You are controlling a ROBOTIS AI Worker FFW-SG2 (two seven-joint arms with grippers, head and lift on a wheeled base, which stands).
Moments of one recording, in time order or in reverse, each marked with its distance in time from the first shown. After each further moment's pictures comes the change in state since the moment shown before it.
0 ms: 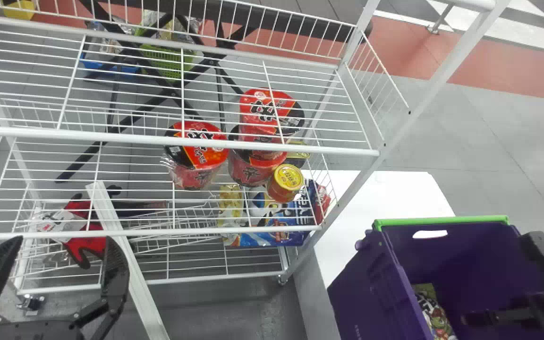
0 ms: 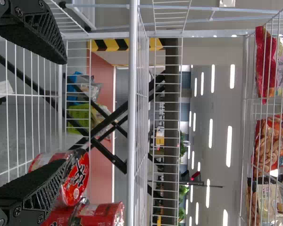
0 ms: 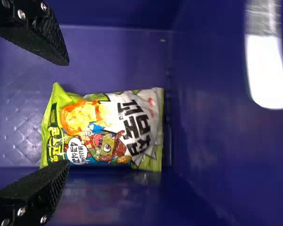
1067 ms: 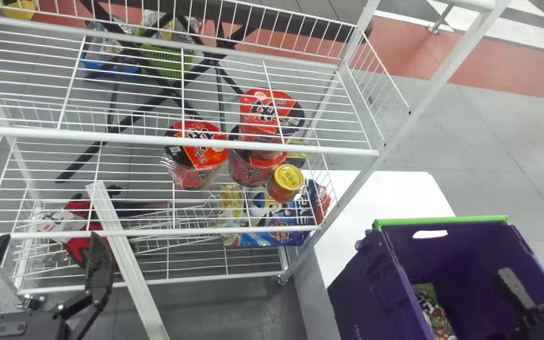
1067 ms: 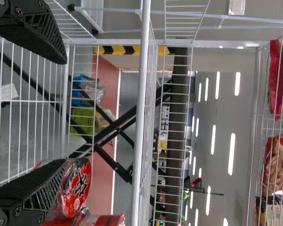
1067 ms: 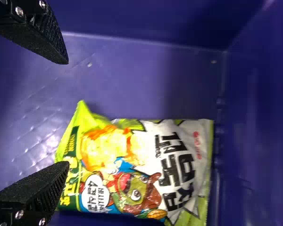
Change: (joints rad) left arm -0.035 -0.001 0.039 0.052 0.089 -0.016 -0.026; right arm 0.010 0.047 0.008 0.203 0.043 -0.213 -0.026
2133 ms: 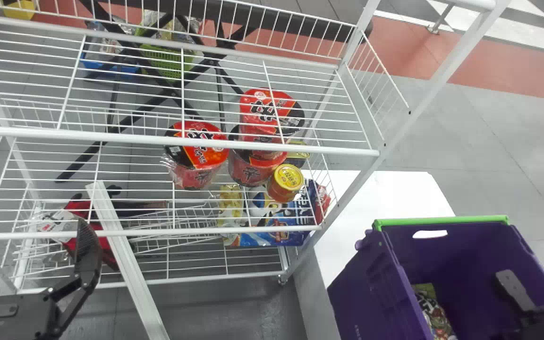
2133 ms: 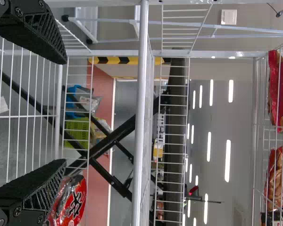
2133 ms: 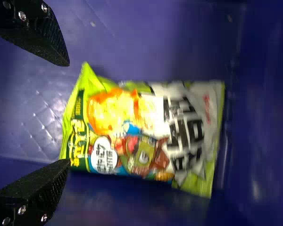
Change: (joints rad) left arm -0.067 -0.012 0.028 0.075 0.004 -0.033 0.005; right arm -0.029 0.027 -0.023 0.023 0.042 0.029 -0.186
